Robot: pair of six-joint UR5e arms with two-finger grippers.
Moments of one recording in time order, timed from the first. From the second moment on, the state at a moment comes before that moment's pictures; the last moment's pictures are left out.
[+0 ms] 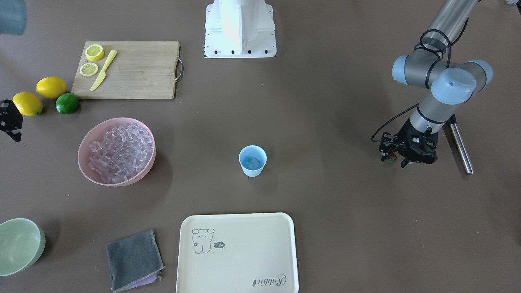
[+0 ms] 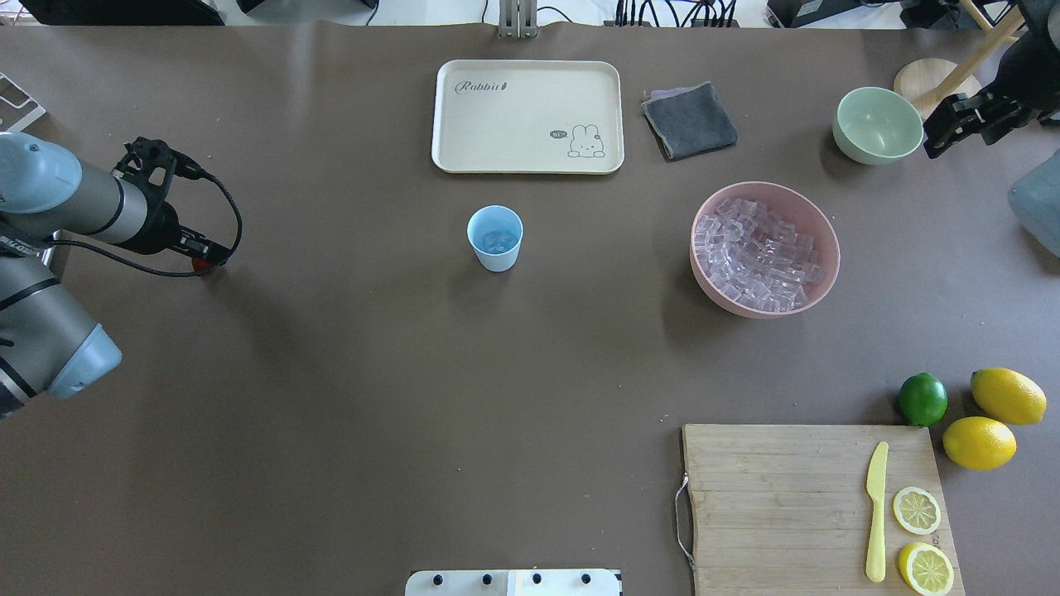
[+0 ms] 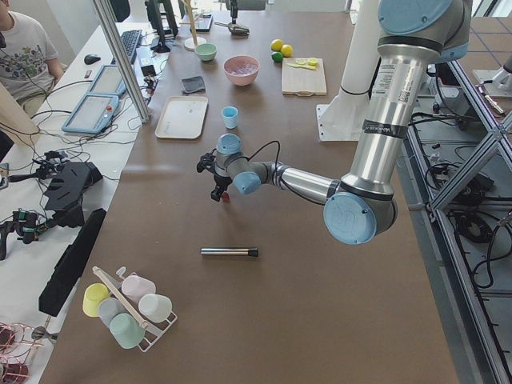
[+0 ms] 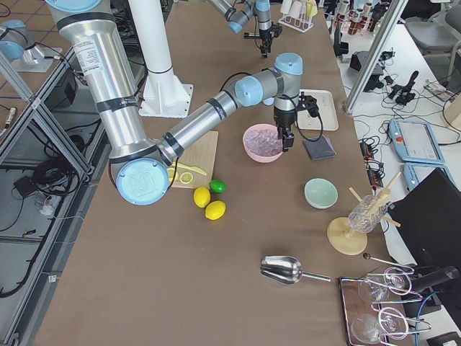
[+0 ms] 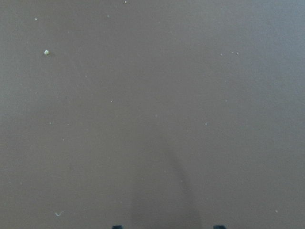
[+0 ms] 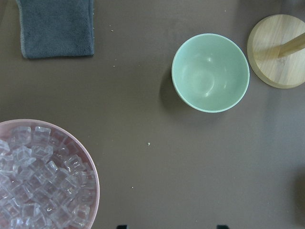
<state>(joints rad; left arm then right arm) -0.86 -1.79 -1.51 -2.19 -1.99 -0.57 1.19 -1.26 1.93 -1.84 2.14 0.33</state>
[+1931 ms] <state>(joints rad) -0.93 -2.09 -1.70 -1.64 -2.11 -0.62 1.17 -1.26 1.93 -1.84 2.14 0.34</state>
